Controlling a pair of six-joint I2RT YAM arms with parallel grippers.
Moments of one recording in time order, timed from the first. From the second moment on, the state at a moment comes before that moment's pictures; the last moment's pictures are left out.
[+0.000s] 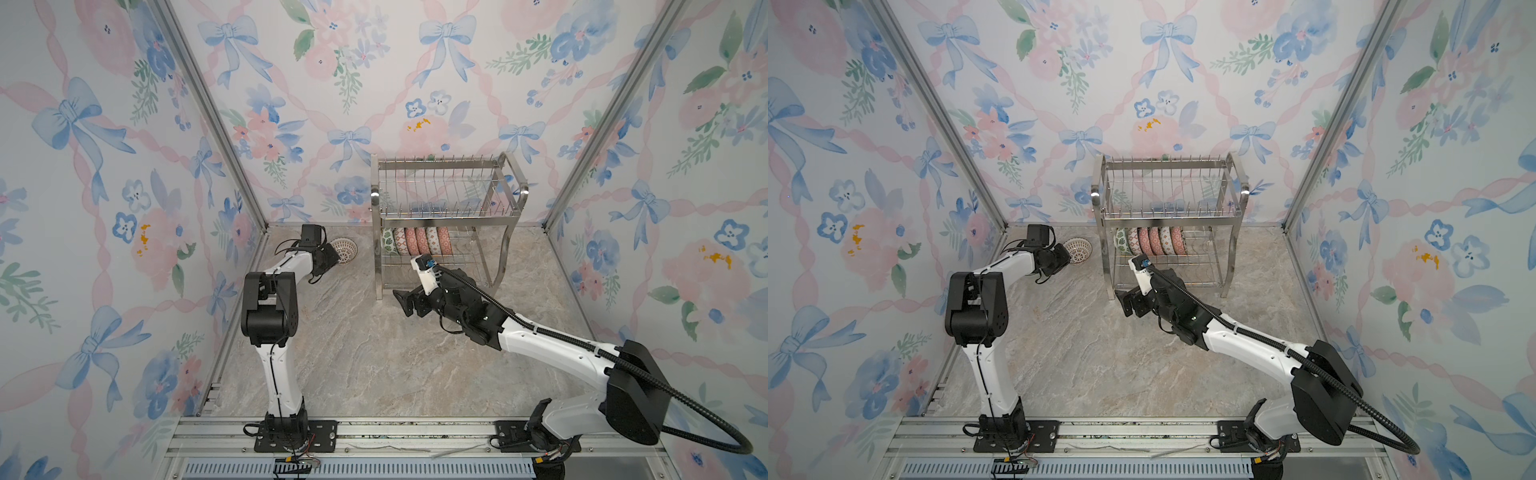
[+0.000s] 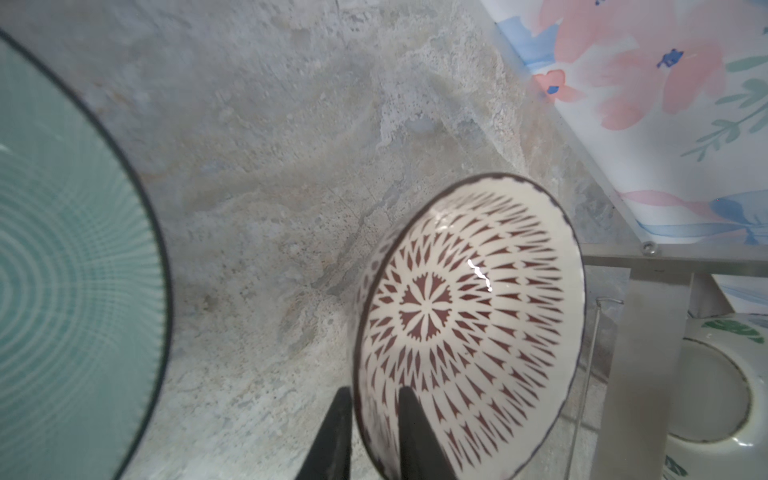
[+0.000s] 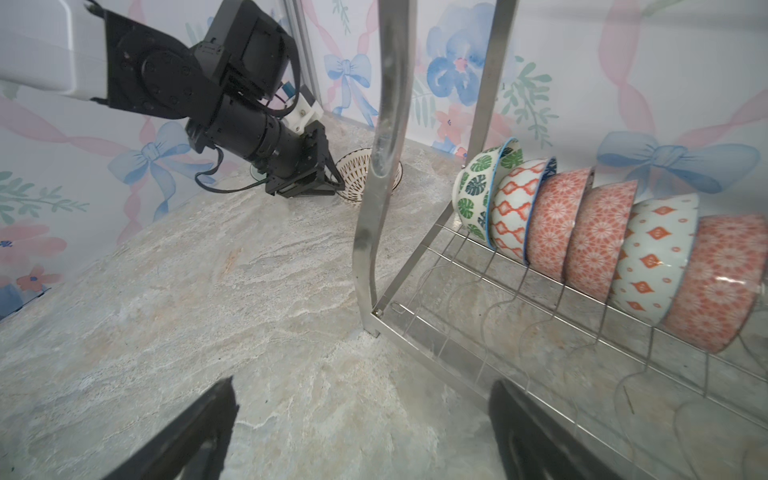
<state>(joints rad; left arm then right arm) -0.02 2.06 1.47 -0.31 0.15 -0.65 0.81 1.42 0.97 0.06 0.09 0.13</state>
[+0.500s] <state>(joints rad) -0.02 1.88 1.28 -0.34 0.12 -0.59 0.77 1.34 1.00 -0.03 0.11 0.15</state>
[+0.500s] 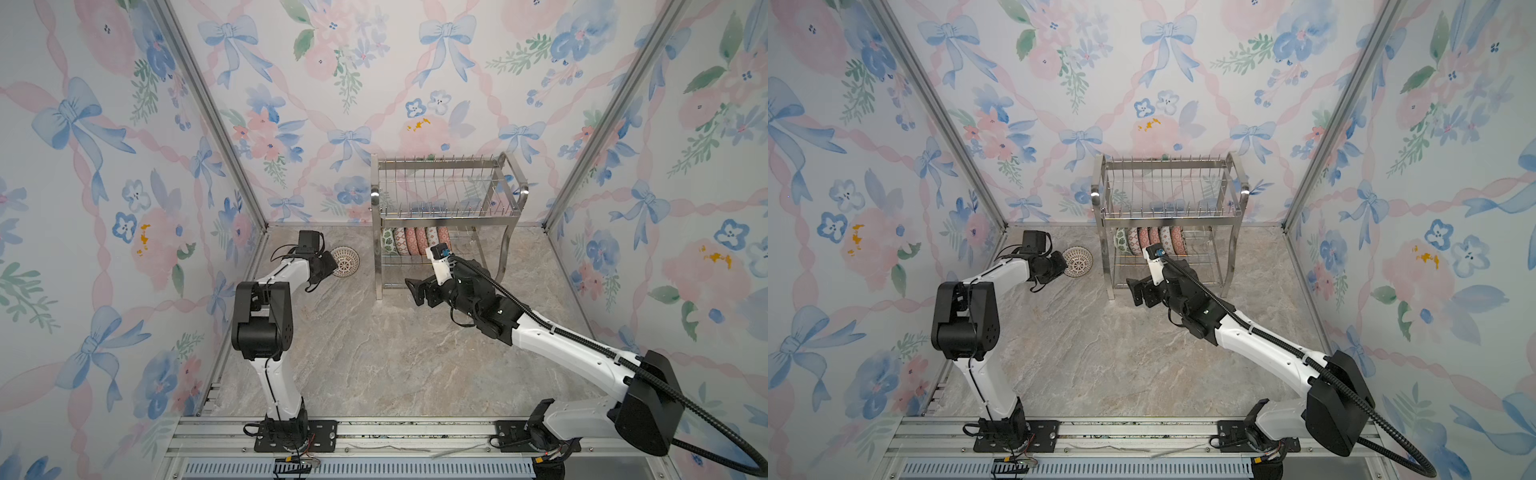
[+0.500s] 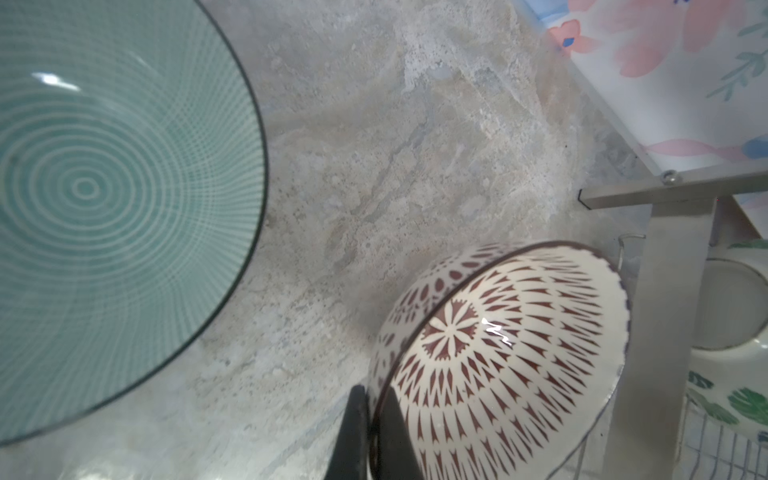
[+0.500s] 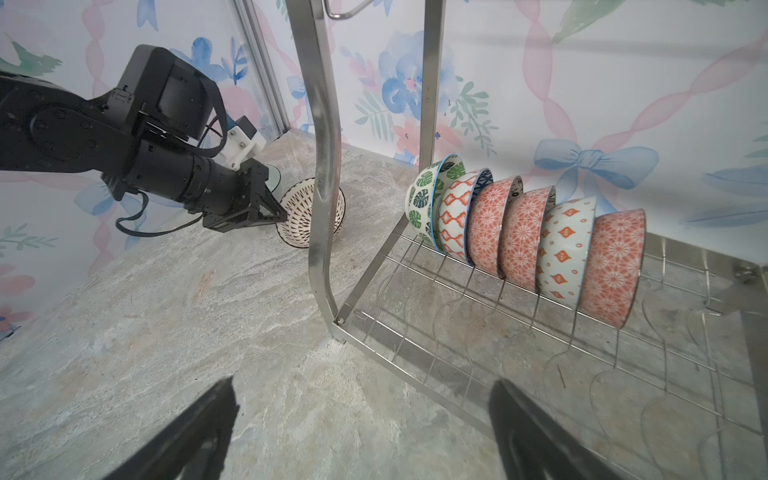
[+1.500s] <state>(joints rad) -0.50 1.35 0.86 -0.54 0.09 -0.52 0.78 1.18 0.88 -0.15 0.19 0.16</state>
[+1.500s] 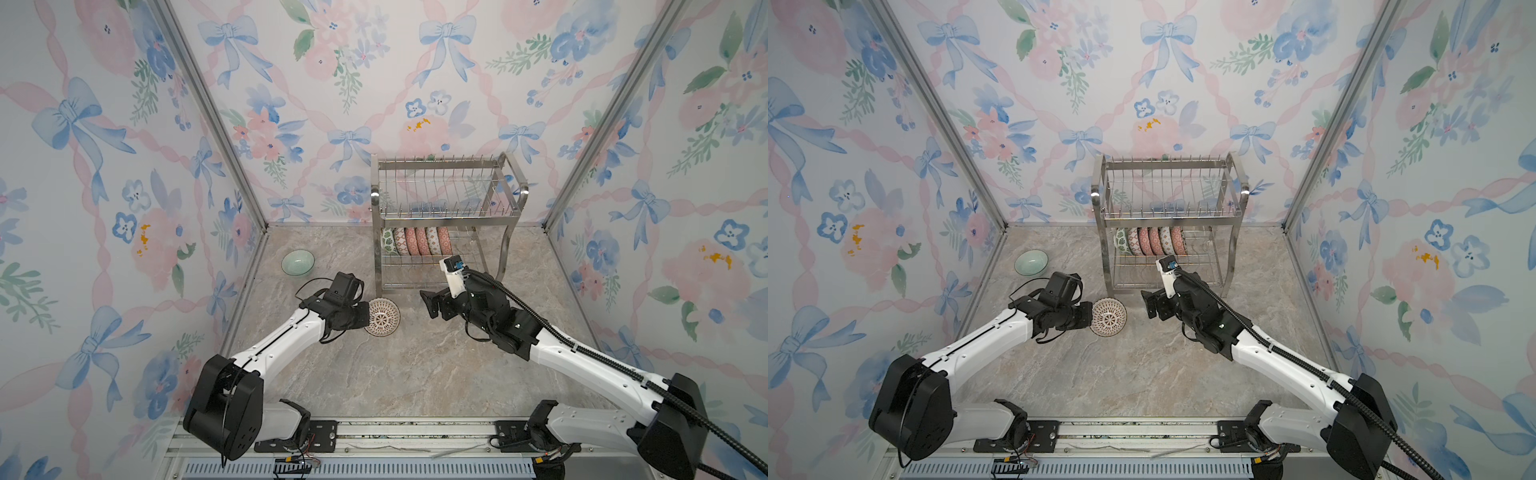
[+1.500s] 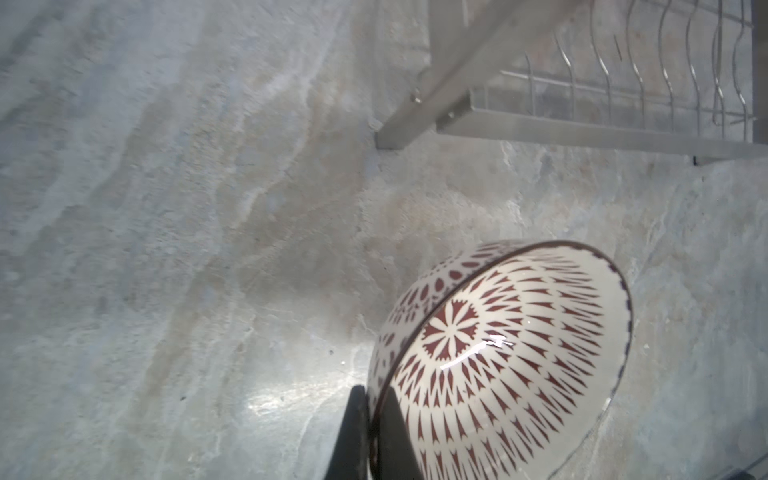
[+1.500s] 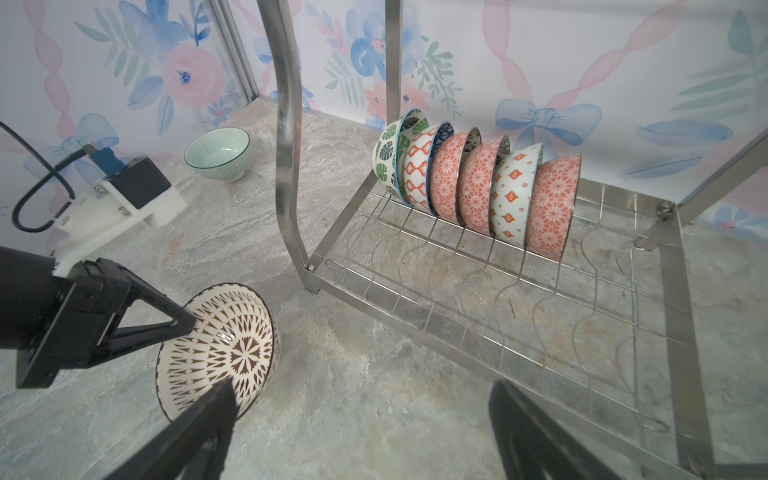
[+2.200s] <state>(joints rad) -0.75 1.79 1.22 -0.52 0.05 -0.53 0.60 0.98 0.75 -0.34 0.24 0.26</state>
